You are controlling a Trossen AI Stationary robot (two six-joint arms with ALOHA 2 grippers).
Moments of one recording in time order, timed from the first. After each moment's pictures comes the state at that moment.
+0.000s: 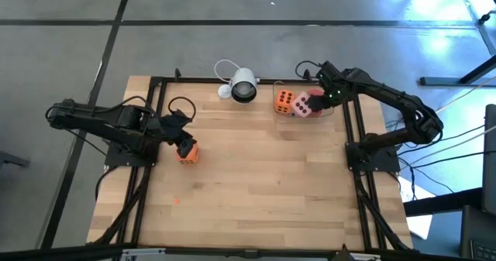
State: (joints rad) left arm -0.08 0.85 0.94 -0.96 -0.22 -0.86; right arm -0.82 1.34 0.97 -1.02 0.03 0.39
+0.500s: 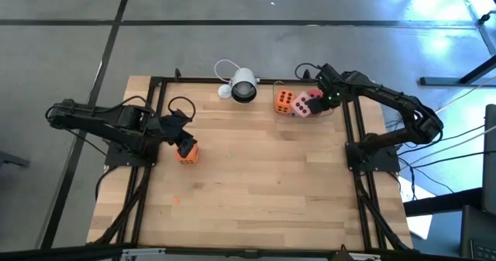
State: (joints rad) left arm -0.08 0.85 0.94 -0.95 -0.22 -0.88; right arm -0.82 1.34 0.91 -0.95 0.02 0.35
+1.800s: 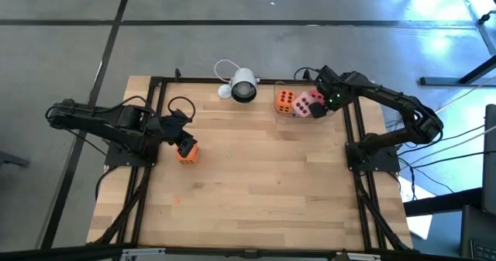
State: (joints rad) left arm -0.08 0.85 0.94 -0.95 -0.22 -0.90; right arm -0.81 1.34 0.92 -1.02 0.00 0.29
